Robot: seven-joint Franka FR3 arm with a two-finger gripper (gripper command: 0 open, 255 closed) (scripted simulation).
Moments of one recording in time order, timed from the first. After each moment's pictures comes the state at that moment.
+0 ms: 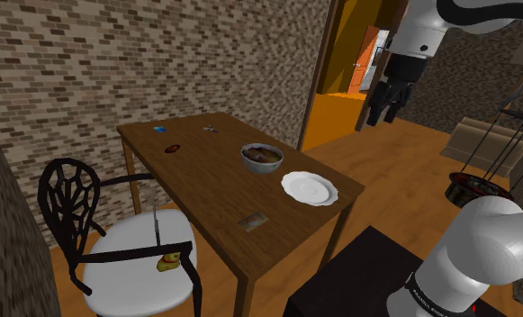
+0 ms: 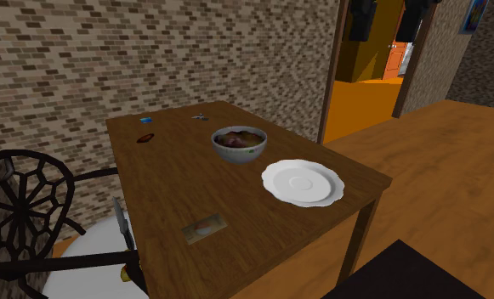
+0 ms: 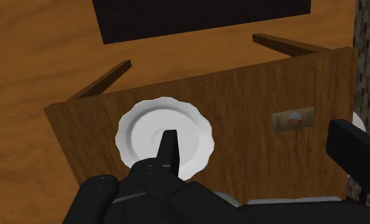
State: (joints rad) arm -0.01 -0.83 -0.02 -2.29 0.01 1.48 0.03
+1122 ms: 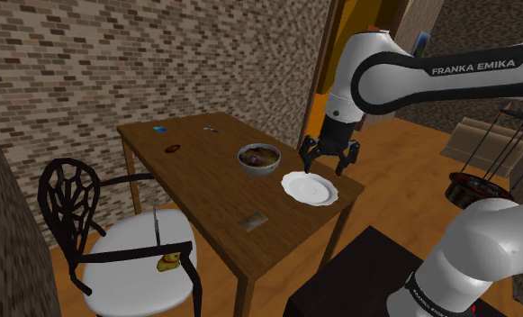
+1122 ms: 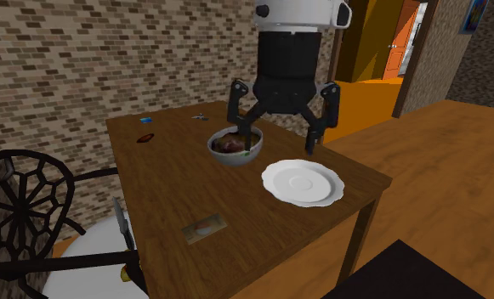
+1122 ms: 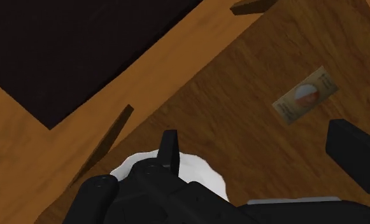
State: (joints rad) arm -0.11 -0.69 0.34 -2.56 0.24 1.92 0.69
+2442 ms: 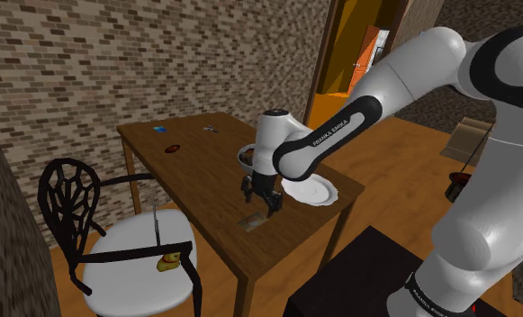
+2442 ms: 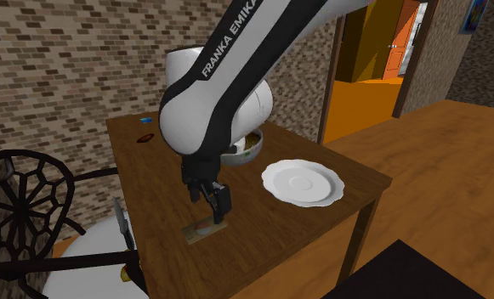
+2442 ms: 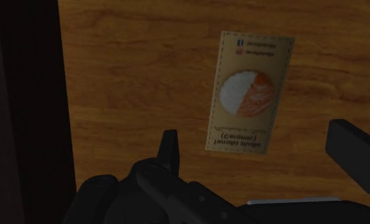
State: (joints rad) arm -0.33 0.19 0.69 -2.34 -0.20 2.48 1.85
